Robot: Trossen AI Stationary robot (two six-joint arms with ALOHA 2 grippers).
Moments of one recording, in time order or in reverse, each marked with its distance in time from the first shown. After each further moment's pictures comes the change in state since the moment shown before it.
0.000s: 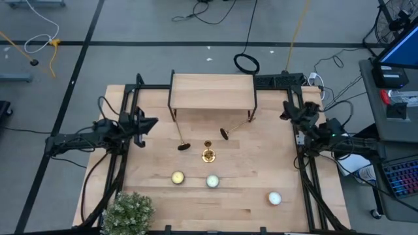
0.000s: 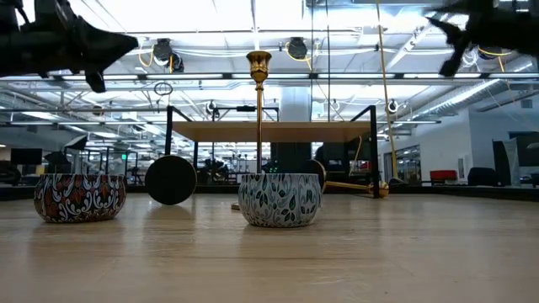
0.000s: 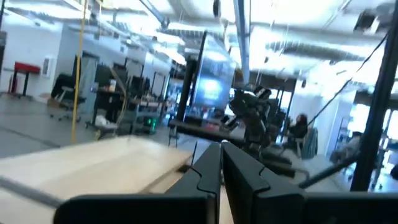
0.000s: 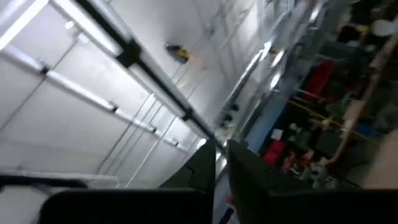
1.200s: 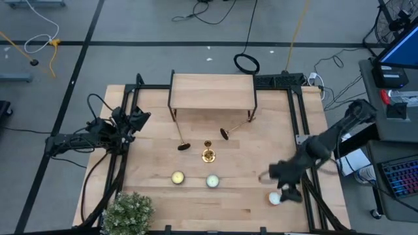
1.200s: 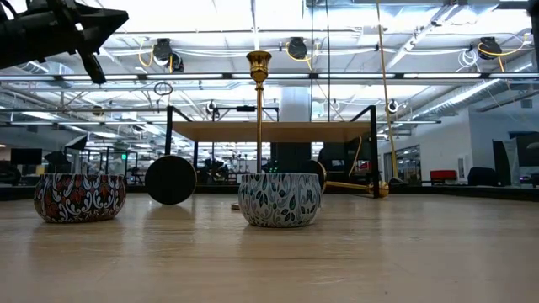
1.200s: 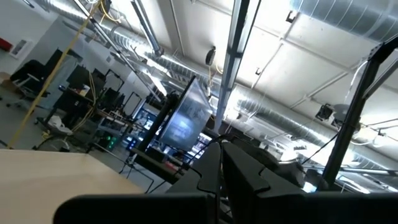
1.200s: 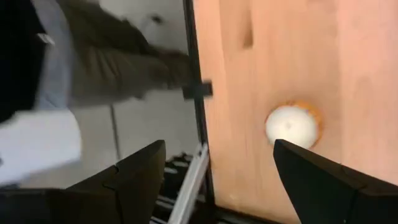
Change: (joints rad) left arm 0.000 0.002 0.001 0.179 -0.018 -0.311; right arm 0.846 1.000 0.894 -1.502 -0.599 -0.089
